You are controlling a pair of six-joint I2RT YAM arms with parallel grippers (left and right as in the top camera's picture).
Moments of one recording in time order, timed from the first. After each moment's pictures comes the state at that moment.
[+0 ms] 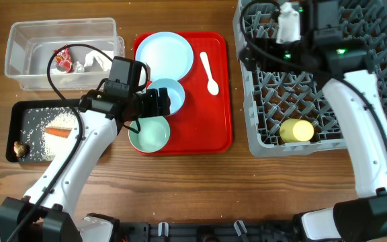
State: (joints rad) left arm -0.27 1.46 1.08 -0.71 0.14 -0.37; right arm 0.19 1.61 1.62 -0.93 -0.36 0.20
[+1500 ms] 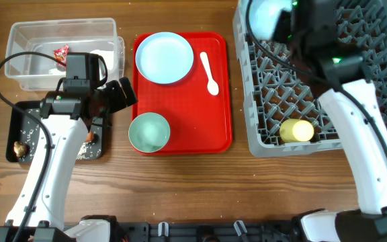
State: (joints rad) left arm -0.05 1.39 1.13 -0.84 0.06 -0.44; right arm 0.27 1.57 1.66 -0.66 0.53 0.29
